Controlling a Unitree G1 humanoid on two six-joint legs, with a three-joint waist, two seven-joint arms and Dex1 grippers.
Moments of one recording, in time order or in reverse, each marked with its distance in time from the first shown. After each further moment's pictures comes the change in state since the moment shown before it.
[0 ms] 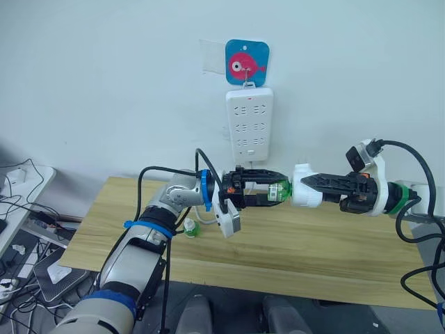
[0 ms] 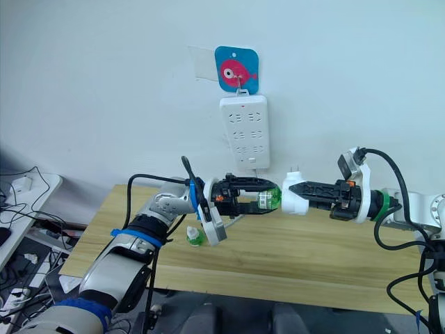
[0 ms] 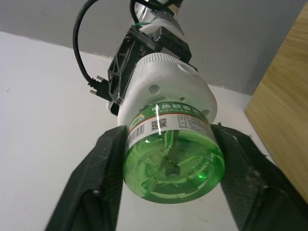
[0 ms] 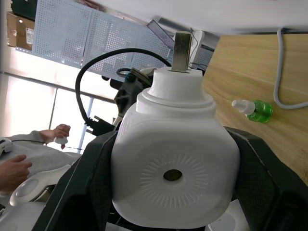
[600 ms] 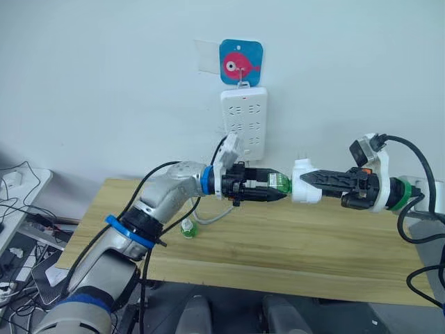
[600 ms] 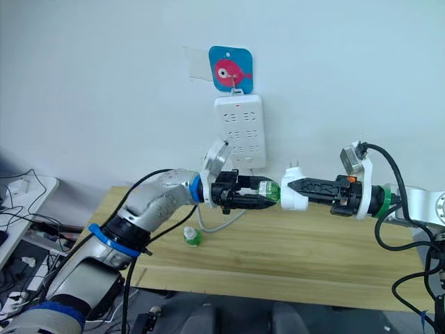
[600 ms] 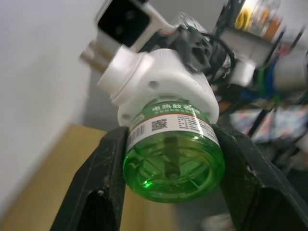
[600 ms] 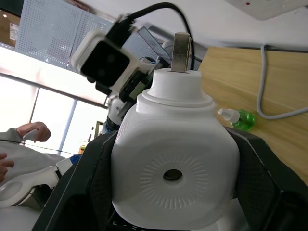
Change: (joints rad) left arm 0.001 0.170 -0.149 -0.519 -1.376 2.138 -0.433; right arm 0.002 -0.042 0.007 -0.090 0.022 -0.066 -0.055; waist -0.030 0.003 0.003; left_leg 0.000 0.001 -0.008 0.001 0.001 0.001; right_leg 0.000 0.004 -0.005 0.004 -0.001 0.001
